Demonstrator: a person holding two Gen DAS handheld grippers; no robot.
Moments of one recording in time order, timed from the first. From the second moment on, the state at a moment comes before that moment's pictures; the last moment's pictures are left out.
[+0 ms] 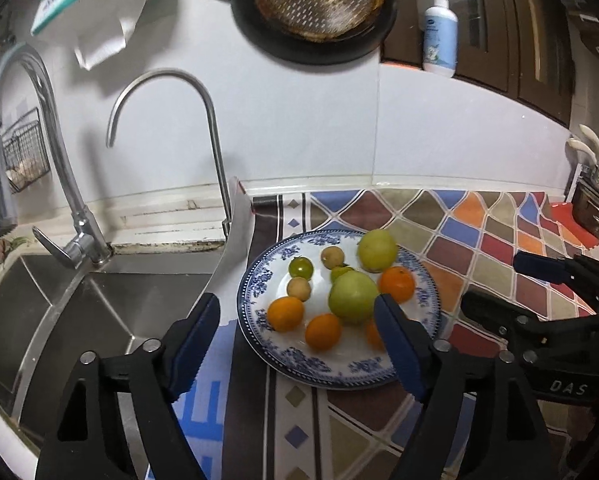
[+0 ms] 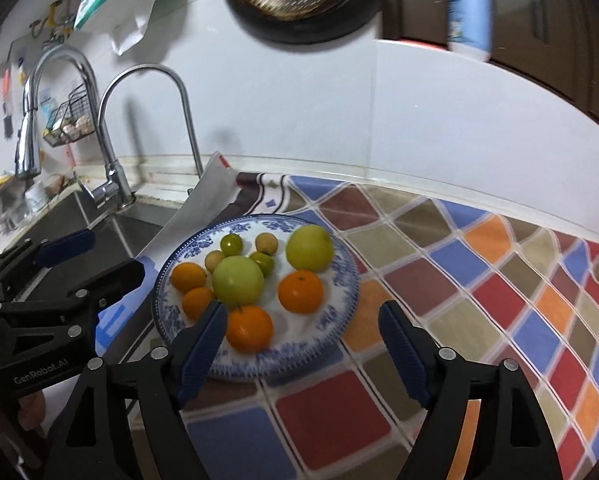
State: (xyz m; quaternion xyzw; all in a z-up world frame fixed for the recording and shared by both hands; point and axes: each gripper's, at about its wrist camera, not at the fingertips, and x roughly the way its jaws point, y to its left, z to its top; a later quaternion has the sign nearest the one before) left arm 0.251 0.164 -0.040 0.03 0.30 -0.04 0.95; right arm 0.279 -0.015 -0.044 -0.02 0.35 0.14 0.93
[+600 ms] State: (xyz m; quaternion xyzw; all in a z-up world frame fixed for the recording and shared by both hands) left arm 0.149 0.114 0.000 0.04 0.24 -0.03 0.97; right arm 0.168 -0.076 -0.003 -0.01 0.29 0.06 0.95
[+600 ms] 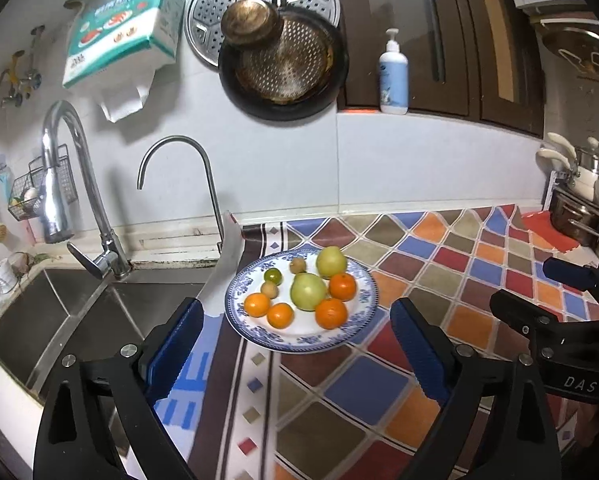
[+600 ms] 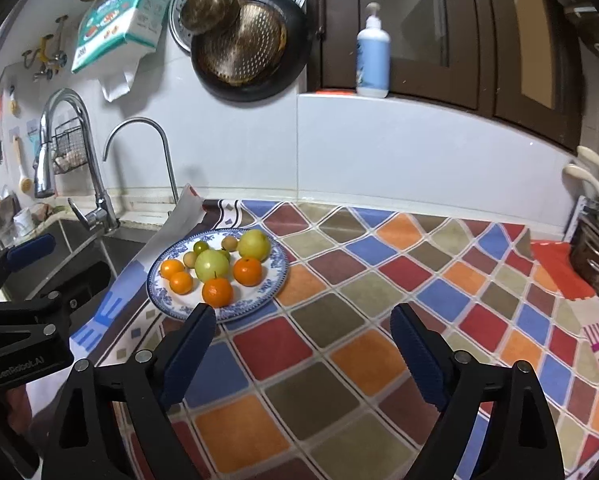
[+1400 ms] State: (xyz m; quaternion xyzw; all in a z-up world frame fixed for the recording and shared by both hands) left arm 0.034 0.059 0.017 0.03 0.23 -0.02 0.97; right arm 0.055 -0.139 0.018 0.00 0.26 0.08 0.96
